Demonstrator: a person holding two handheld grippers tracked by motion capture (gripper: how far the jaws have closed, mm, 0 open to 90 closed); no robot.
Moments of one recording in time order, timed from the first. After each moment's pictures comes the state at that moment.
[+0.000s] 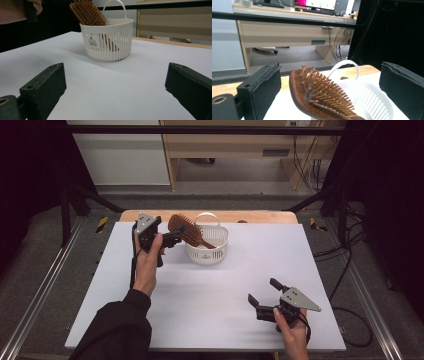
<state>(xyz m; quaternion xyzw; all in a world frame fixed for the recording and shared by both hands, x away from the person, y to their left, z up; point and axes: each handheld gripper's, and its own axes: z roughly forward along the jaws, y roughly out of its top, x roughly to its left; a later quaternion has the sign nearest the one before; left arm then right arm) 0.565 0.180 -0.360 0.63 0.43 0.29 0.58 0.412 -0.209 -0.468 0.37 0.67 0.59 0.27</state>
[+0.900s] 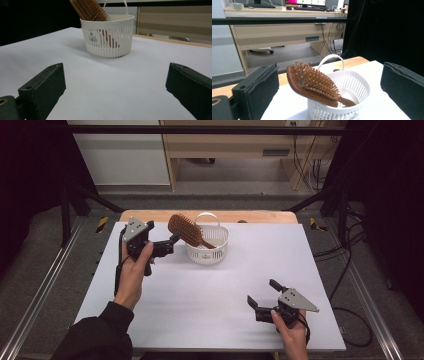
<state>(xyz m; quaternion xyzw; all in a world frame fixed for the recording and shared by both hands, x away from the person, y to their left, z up) 0.519 0.197 -0.336 0.66 0.40 0.29 0.57 0.410 -0.207 -0.470 0.37 0.68 0.58 0.27</state>
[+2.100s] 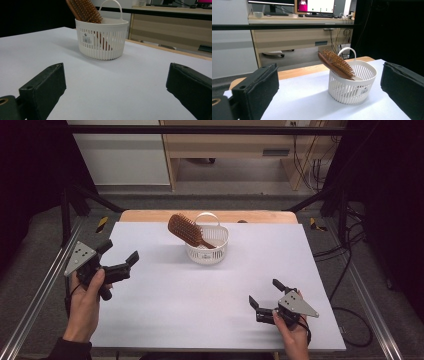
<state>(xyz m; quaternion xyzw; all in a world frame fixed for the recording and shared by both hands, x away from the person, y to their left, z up) 0.447 0.290 -0.343 0.64 0.40 0.32 0.58 0.406 -0.208 -0.472 0.35 0.67 0.56 0.32</state>
